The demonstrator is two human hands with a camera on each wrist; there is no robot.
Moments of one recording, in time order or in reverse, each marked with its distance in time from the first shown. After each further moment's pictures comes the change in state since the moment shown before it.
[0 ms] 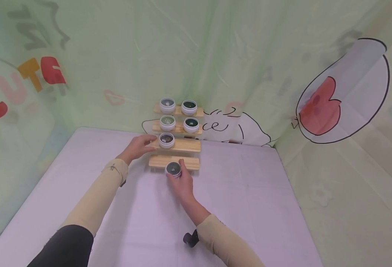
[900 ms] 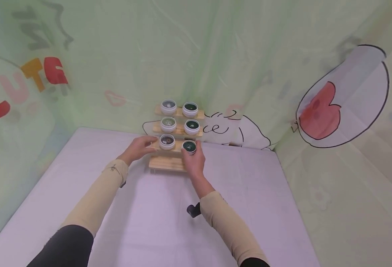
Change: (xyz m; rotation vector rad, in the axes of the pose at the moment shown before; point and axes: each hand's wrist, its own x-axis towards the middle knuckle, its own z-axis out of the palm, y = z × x) left_hand 0.000 0.000 -0.001 -0.020 -0.019 -0.031; right_hand 0.072 -0.025 -0.031 -0.060 0.222 -0.051
